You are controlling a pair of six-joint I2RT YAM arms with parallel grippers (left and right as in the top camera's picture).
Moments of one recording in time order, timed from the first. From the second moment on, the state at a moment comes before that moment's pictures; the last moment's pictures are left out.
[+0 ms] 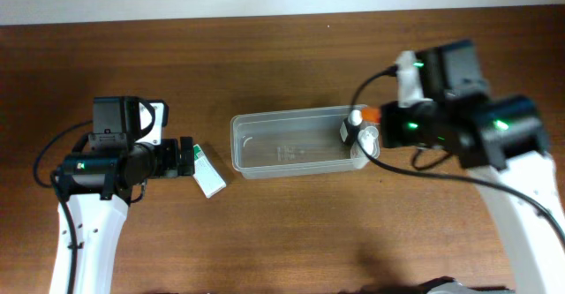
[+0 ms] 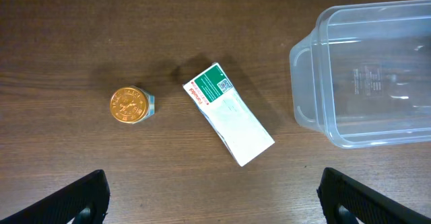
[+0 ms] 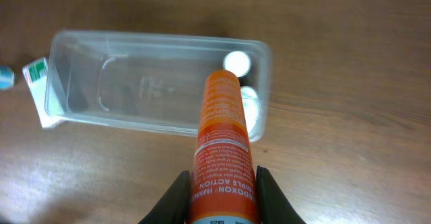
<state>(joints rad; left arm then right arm) 0.00 1.24 1.18 -1.03 0.07 0.00 0.30 1.42 1.67 -1.32 -0.05 0.17</state>
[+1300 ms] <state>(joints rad) 0.00 1.24 1.18 -1.03 0.07 0.00 0.35 1.93 1.67 -1.12 -0.04 0.14</state>
